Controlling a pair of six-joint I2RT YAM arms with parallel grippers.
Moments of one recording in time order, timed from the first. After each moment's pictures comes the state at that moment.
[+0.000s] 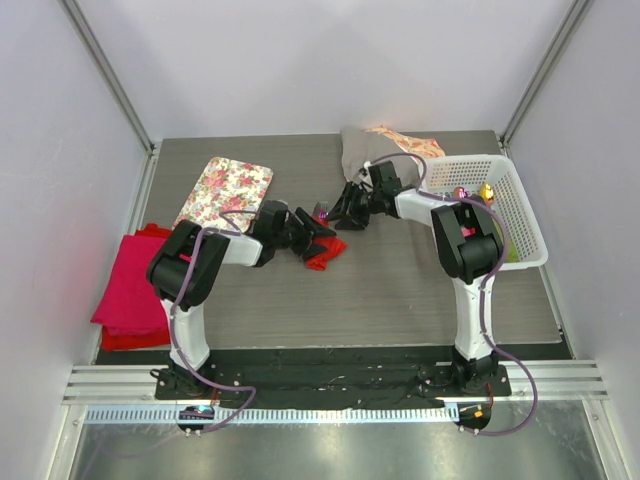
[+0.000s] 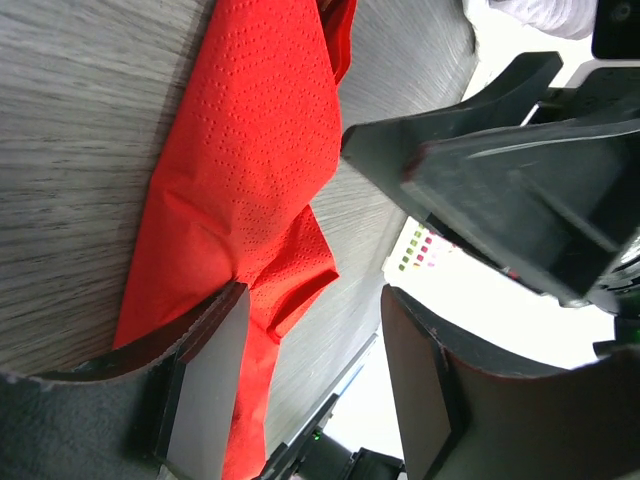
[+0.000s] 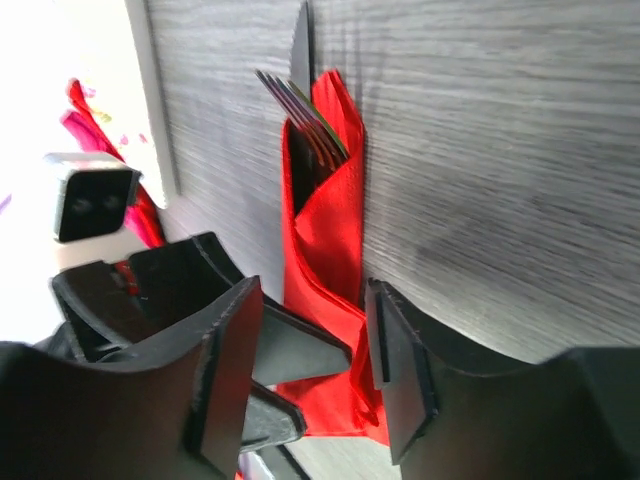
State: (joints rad) left arm -0.48 1.94 0.90 0.42 0.40 -1.33; right arm 0.36 2.14 1.42 -0.11 -0.61 0.79
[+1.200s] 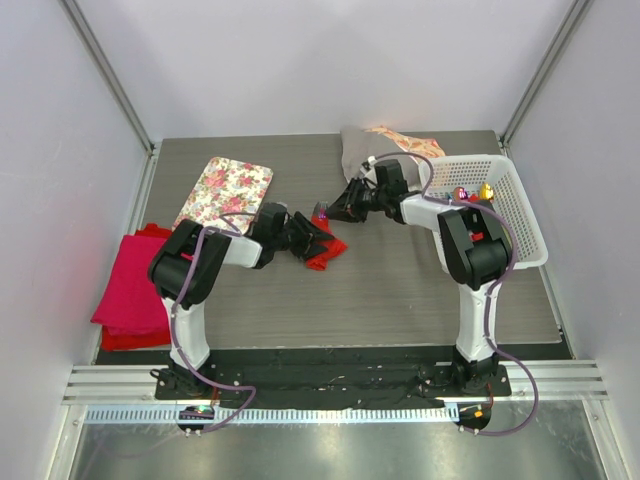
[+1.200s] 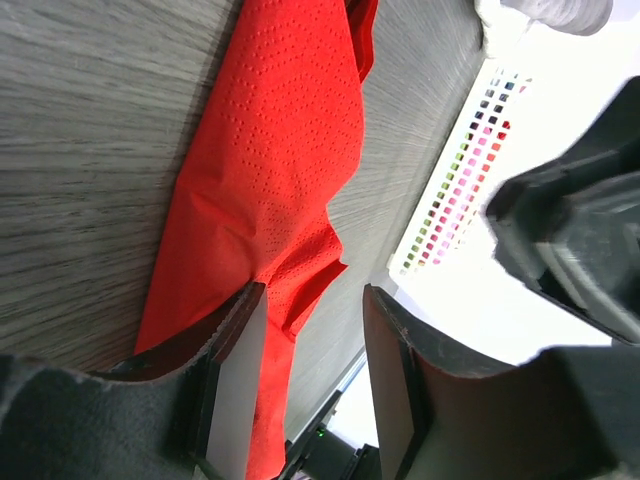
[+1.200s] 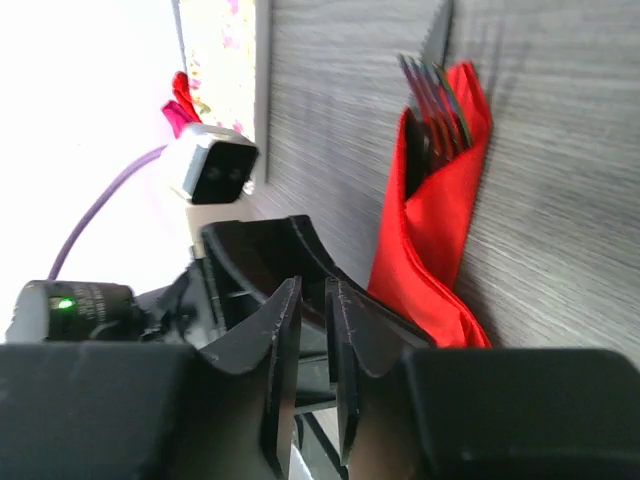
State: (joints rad) left arm -0.47 1.95 0.88 0.46 0.42 -1.33; right arm 0.36 2.06 1.32 0.11 -0.69 0.91
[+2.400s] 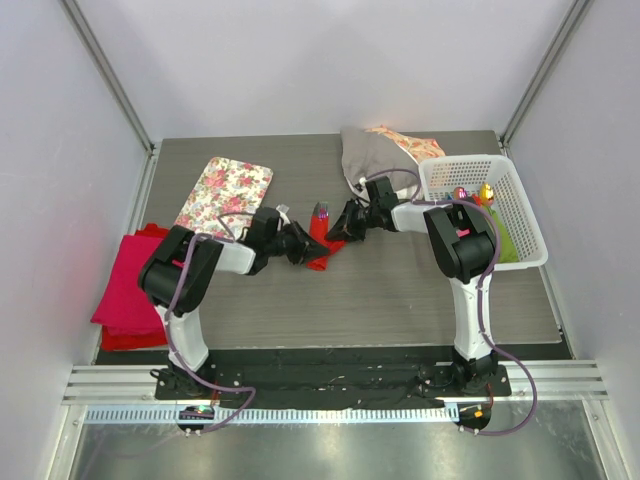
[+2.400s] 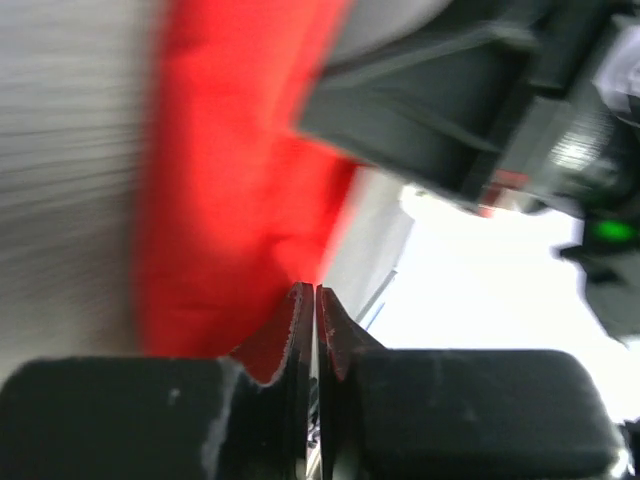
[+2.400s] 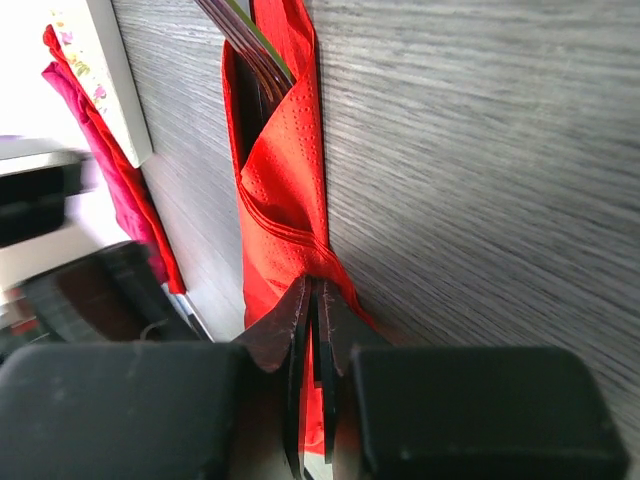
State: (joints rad) left arm -0.45 1.86 0.80 0.49 0.55 -1.24; right arm 0.39 2.17 1.30 0.02 -0.67 0.81
